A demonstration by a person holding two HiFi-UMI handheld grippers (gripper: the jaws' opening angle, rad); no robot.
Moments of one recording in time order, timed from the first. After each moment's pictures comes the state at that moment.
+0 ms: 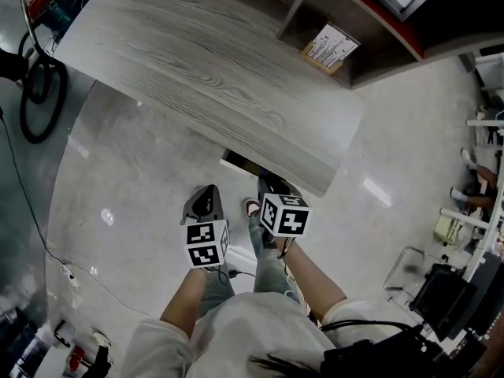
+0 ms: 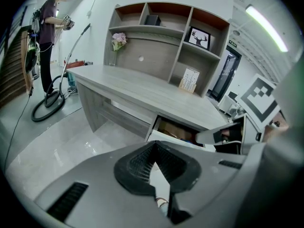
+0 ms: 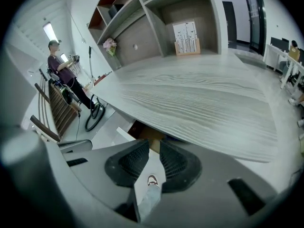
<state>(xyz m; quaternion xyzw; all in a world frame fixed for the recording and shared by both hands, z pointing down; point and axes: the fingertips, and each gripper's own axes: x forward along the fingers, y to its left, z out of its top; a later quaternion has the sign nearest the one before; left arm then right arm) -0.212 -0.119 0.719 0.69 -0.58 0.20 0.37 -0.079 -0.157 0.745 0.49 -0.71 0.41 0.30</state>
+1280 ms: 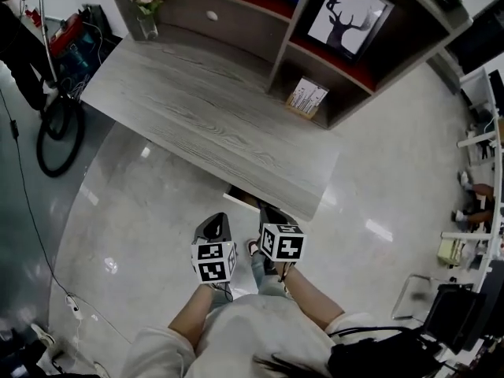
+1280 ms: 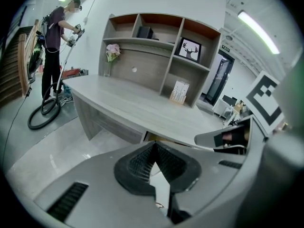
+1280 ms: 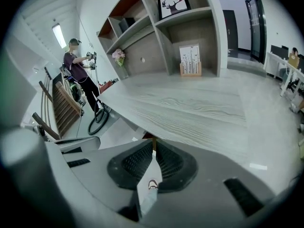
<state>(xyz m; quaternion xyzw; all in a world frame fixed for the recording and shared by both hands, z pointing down) -0.197 -0.123 0.659 0.72 -0.57 0.18 0.35 -0.080 -0.150 0.676 0.50 -0.73 0.38 0.28</state>
